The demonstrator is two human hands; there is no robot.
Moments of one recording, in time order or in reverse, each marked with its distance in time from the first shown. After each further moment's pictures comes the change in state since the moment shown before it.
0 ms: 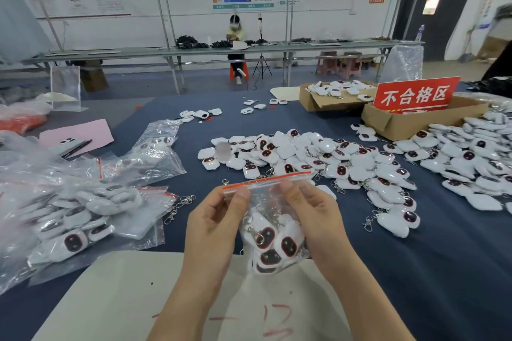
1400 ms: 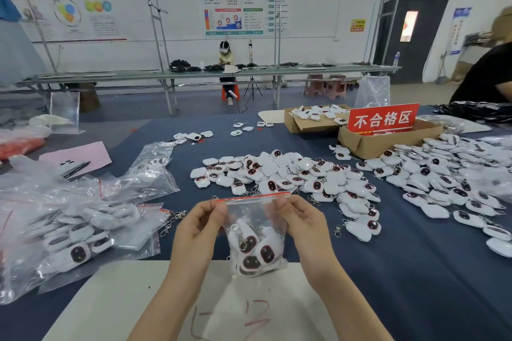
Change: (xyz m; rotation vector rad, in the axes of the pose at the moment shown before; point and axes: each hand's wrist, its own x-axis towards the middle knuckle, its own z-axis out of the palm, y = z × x) left_hand -0.003 0.007 -0.011 0.042 0.026 -0.088; right_hand -0.029 -0.032 -0.011 0.003 0.120 -0.007
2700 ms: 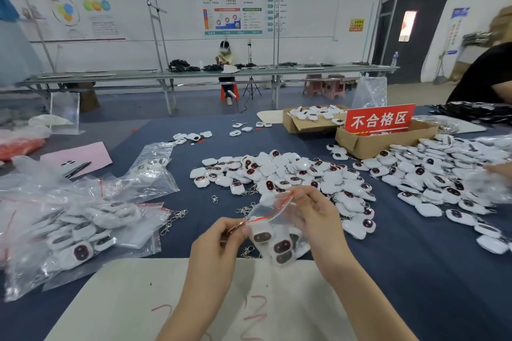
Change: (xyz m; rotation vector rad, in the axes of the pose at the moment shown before) left_hand -0.038 0.007 0.019 0.390 -0.077 0.148; right_hand 0.006 -0.010 -0.019 0.045 0.032 -0.030
